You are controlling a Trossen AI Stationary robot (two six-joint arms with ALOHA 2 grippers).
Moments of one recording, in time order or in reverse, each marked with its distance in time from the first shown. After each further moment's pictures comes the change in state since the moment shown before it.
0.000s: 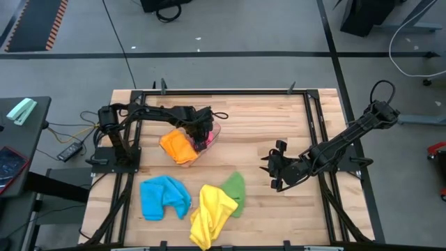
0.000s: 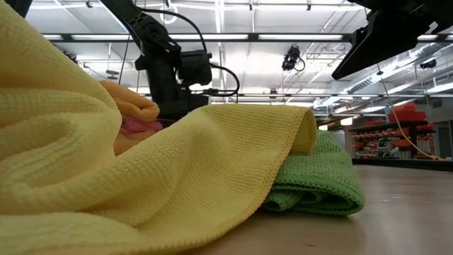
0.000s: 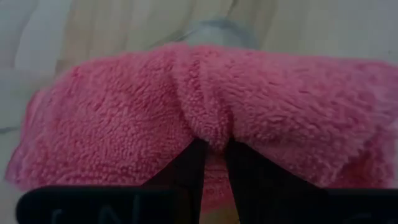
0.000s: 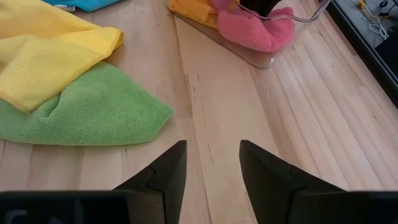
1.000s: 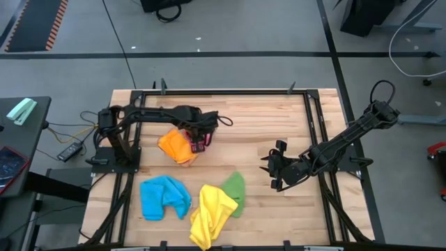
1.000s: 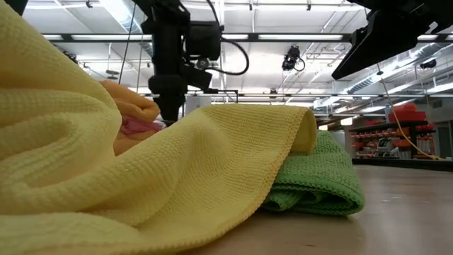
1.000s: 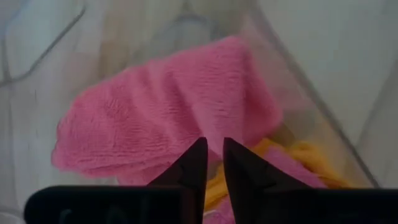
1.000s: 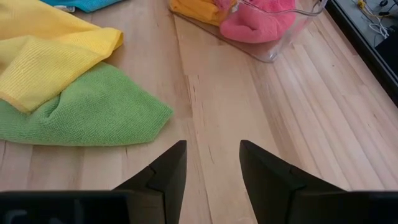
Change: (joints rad) left arm -0.115 -0.014 0.227 -0.385 -0.181 -0.009; right arm 0.000 0.000 0.000 0.000 0.000 0.005
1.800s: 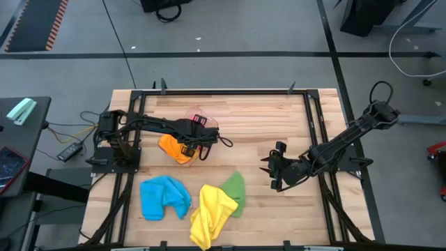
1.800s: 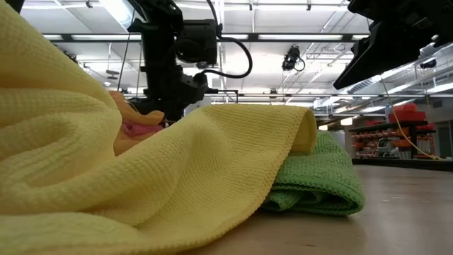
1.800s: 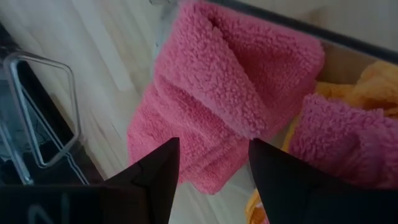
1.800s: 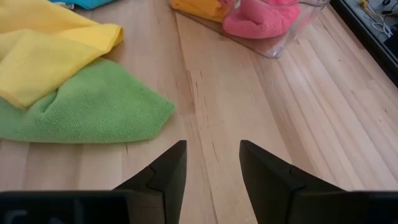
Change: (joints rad) left arm -0.132 0.006 -0.099 0.078 -0.338 0.450; right arm -0.001 0.000 -0.069 0.091 0.000 0.004
